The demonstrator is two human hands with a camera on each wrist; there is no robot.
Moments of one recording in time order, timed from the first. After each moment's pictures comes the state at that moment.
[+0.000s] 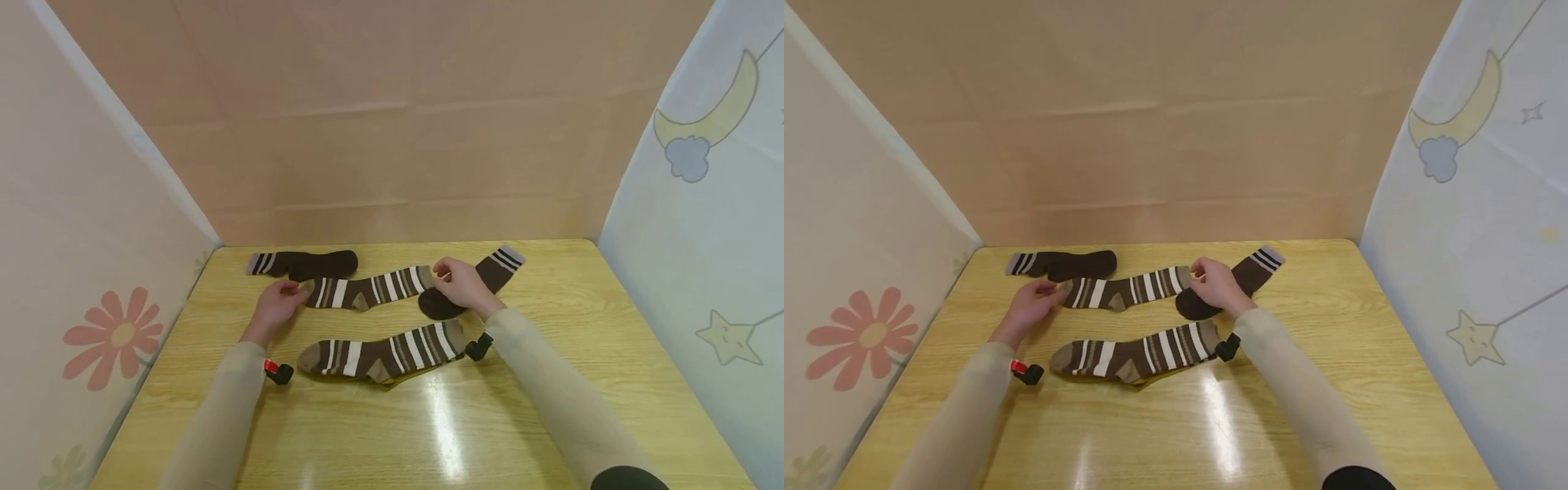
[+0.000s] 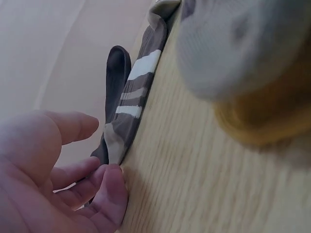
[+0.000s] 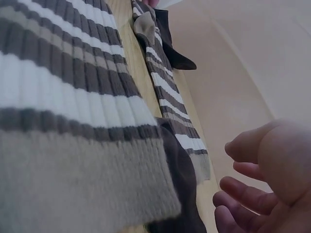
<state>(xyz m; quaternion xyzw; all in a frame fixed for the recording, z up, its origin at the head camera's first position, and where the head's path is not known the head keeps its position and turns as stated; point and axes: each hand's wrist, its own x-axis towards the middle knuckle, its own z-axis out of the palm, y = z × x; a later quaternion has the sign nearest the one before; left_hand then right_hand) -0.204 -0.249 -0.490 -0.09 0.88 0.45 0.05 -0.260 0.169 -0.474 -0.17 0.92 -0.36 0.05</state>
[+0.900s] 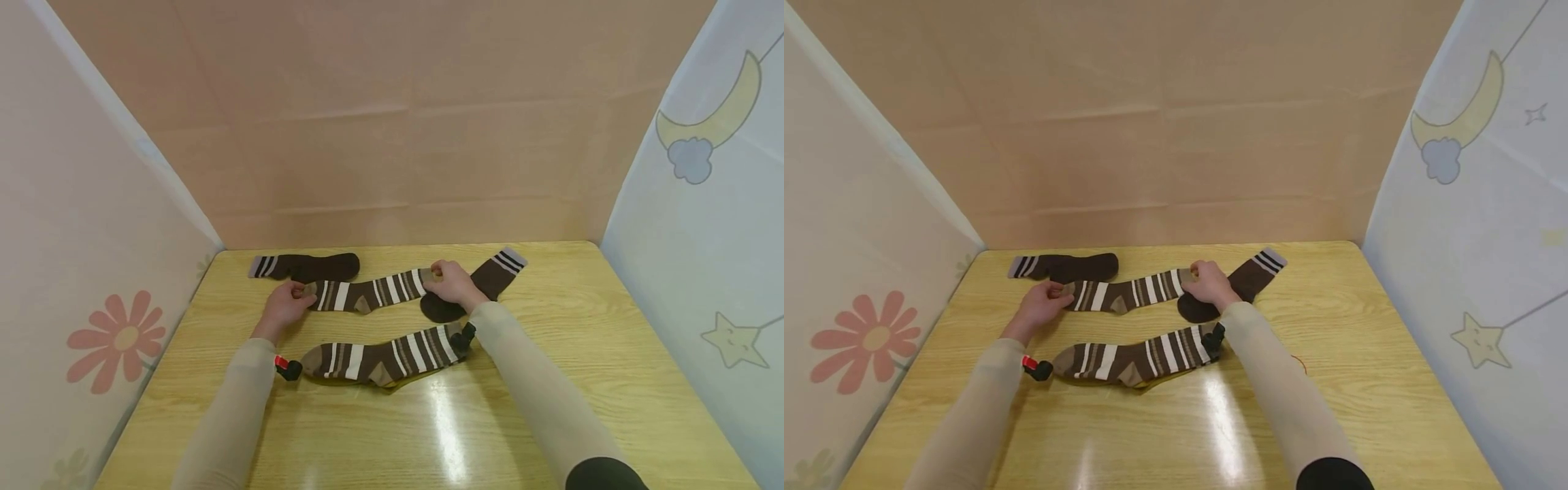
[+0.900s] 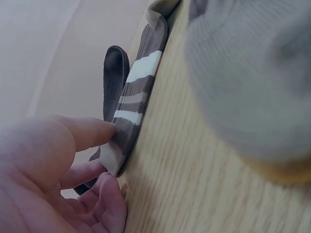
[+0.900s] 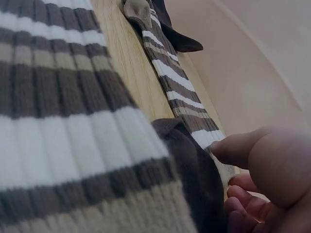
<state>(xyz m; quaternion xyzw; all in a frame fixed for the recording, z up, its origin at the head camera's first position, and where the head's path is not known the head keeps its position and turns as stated) -0.215 -0.239 -0.491 -0.09 0.91 0.40 0.07 -0.289 0.152 -0.497 -0.12 0.92 -0.34 0.13</state>
